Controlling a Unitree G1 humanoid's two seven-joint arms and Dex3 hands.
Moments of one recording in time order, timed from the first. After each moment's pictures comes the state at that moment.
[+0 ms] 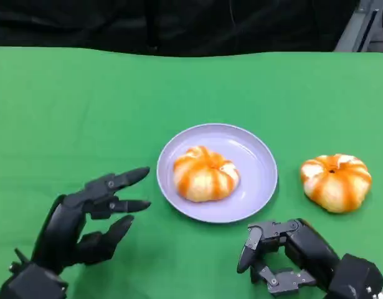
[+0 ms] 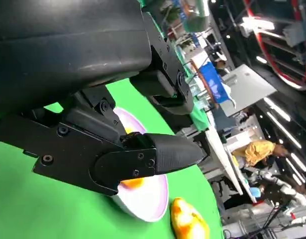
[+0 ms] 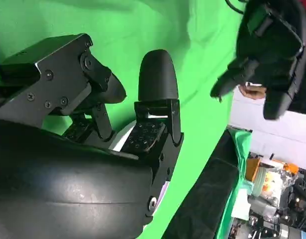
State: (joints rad) left arm -0.21 0.15 -0.06 0.85 -0.05 -1.10 -0.22; right arm -0.26 -0.02 0.12 0.97 -0.07 -0.99 0.38
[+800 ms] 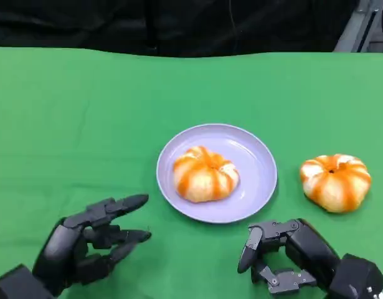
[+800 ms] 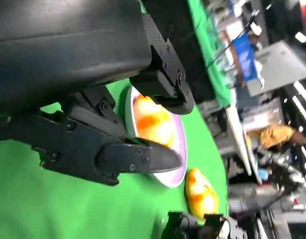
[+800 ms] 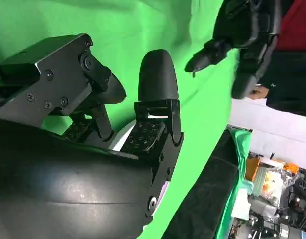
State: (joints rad) left arm -0.18 0.12 0.00 0.93 -0.19 -0.99 -0.51; right arm -0.26 -0.02 0.12 0.97 -0.06 -0.99 0.39
